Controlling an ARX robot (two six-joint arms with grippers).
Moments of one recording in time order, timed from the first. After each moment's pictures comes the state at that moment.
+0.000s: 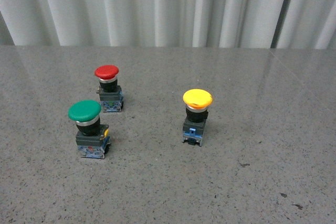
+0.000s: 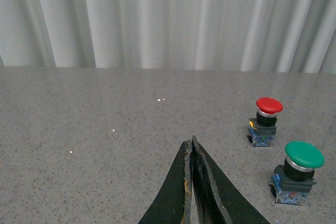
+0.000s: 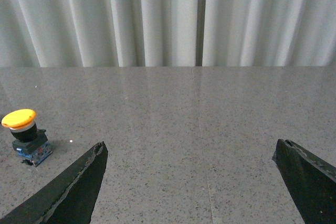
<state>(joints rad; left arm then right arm) 0.00 0.40 0.08 0.32 0.00 0.00 0.00 0.00 0.01 0.00 0.00 0.01</state>
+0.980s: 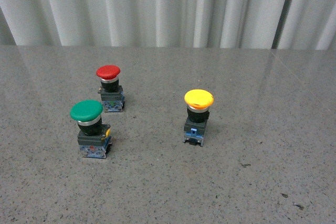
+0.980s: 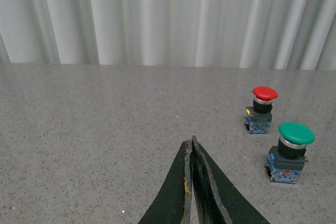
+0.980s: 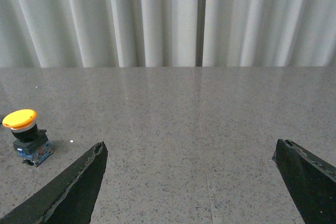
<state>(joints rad) 0.00 0.01 0.02 0.00 0.00 0.00 0.00 0.00 0.01 0.00 0.00 0.01</state>
